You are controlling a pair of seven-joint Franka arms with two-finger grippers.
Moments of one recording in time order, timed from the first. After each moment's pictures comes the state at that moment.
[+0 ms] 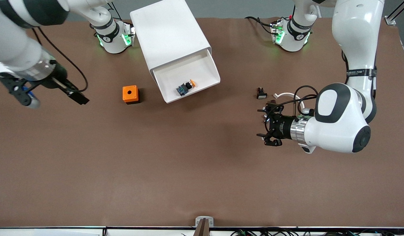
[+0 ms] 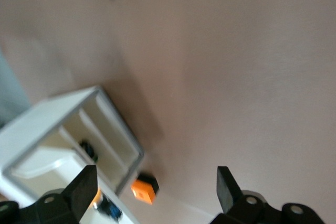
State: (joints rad) left arm -0.26 0.60 -0.01 -1.24 -0.55 1.55 -1.76; right arm 0.35 0.04 -0.10 -1.62 0.02 1.61 1.07
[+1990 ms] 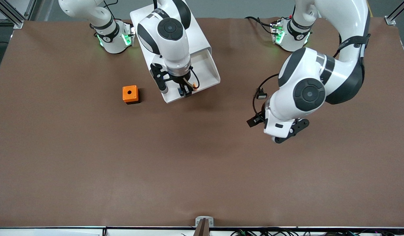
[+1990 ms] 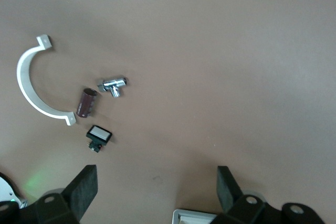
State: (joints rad) left arm -0.42 0.50 -0.05 -1.28 -0.11 1.59 -0.96; right arm 0.88 0.26 -0.09 -1.79 0.02 2.06 1.94
